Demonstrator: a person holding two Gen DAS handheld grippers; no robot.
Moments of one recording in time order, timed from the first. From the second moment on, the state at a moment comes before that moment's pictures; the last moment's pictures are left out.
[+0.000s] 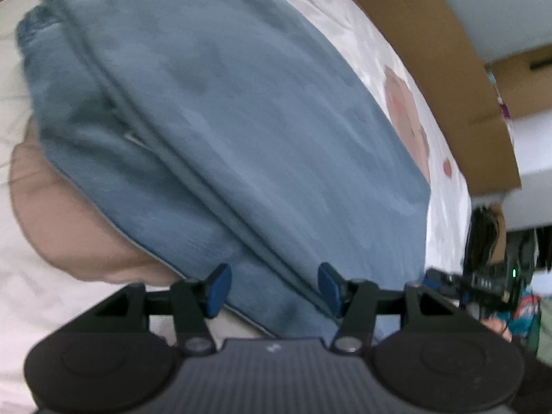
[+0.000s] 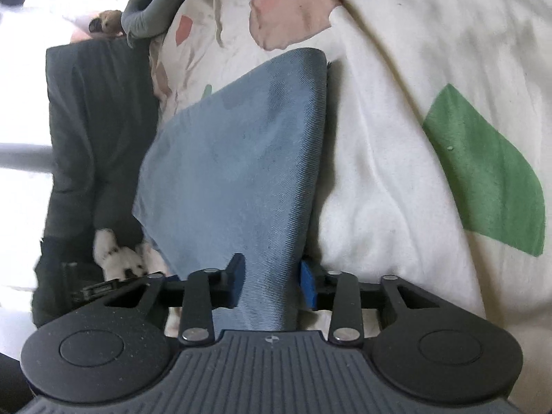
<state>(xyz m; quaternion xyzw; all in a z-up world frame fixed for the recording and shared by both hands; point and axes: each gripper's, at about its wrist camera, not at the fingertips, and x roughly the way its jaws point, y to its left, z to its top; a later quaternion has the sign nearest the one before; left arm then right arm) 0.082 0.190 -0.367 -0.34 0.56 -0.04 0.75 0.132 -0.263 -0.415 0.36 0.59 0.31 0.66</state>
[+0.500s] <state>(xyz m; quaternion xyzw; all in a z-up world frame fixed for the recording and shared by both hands) 0.073 0.239 -0.370 -0.39 0.50 0.09 0.77 0.144 -0.243 -0.427 0.37 0.57 0.30 0.67</state>
